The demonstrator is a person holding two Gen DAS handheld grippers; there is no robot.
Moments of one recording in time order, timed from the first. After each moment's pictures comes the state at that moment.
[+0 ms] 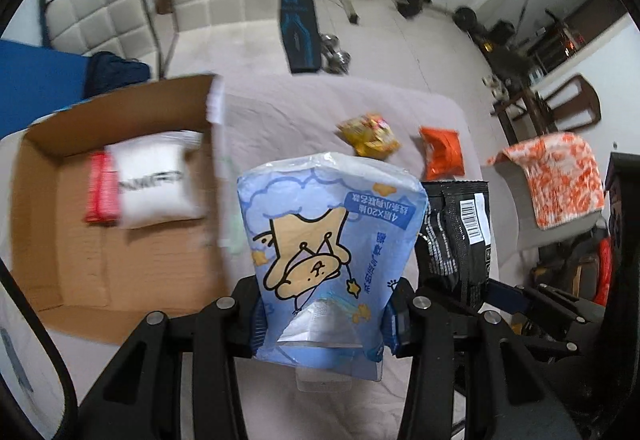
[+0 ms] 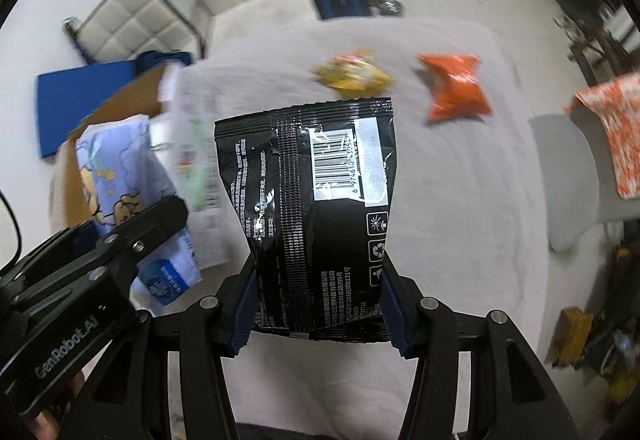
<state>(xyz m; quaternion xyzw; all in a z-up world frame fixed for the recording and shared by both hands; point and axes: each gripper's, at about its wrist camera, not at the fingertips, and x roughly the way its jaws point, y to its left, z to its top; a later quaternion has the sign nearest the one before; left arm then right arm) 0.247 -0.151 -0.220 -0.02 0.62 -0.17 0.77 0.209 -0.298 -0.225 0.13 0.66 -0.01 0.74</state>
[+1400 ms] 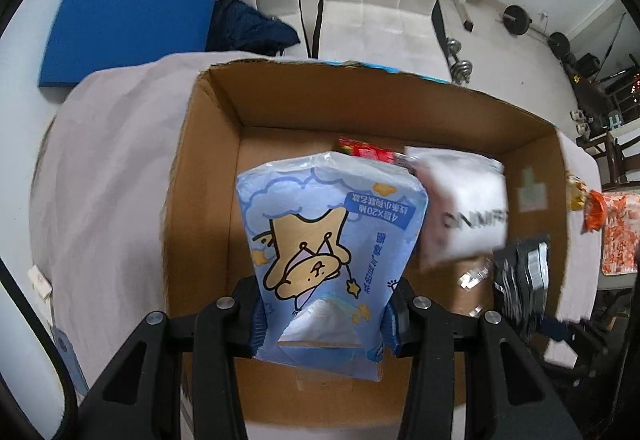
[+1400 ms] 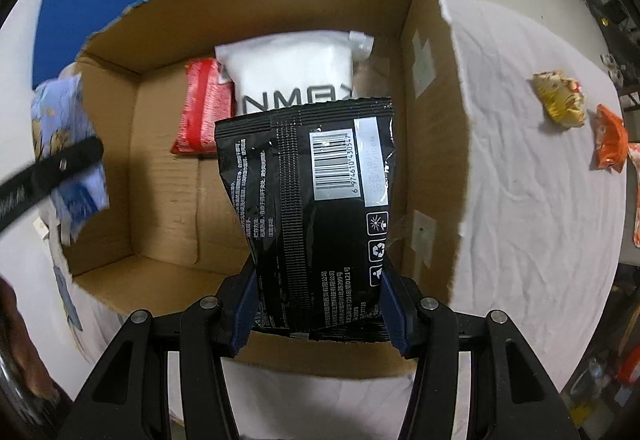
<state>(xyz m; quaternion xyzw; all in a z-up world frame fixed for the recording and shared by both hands) 0.330 0.117 -0.283 -0.02 0.65 -0.03 0.75 0.290 -0.058 -0.311 0.06 0.72 0.03 0.69</state>
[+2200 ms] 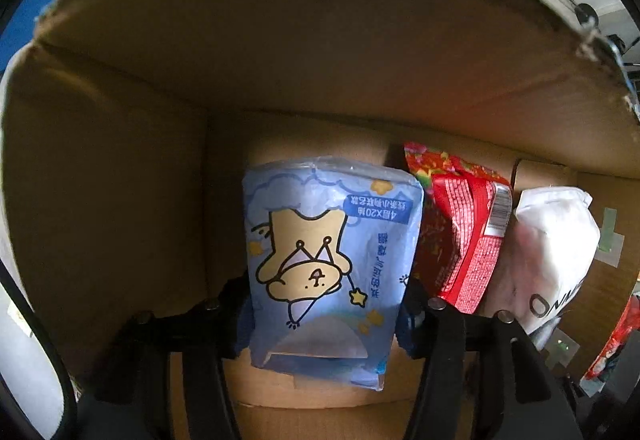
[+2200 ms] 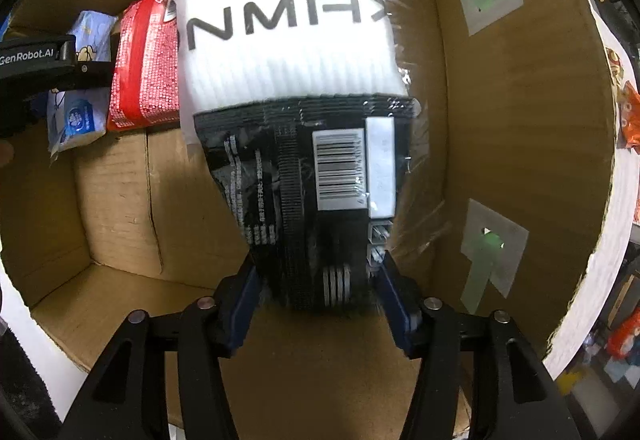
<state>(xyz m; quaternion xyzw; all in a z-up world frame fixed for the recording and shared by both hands) 0.409 0.129 -0.388 -0.03 0.76 -0.03 0.65 0.297 -0.033 -0.388 0.05 0.78 -0.01 0.63</state>
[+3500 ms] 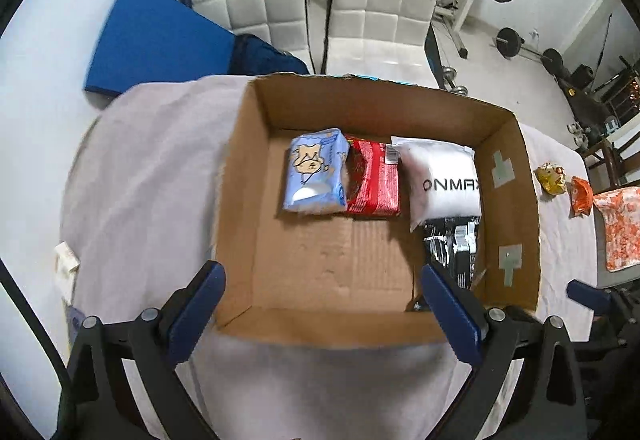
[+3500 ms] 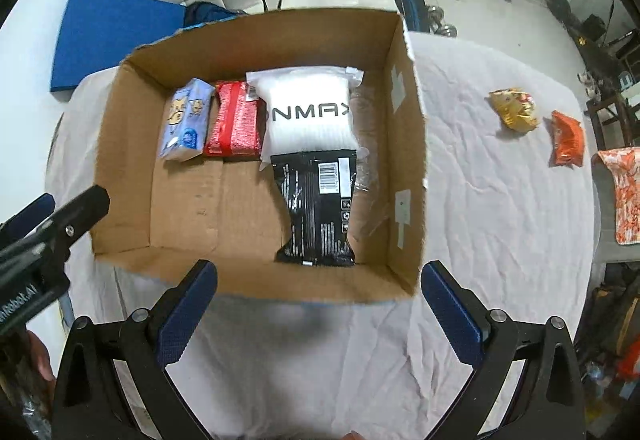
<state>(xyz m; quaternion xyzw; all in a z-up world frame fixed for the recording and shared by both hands) 0.246 0.133 -0.216 -0.01 0.59 -0.02 0.80 0.237 -0.043 -0.244 0.05 0.66 0.00 0.75</state>
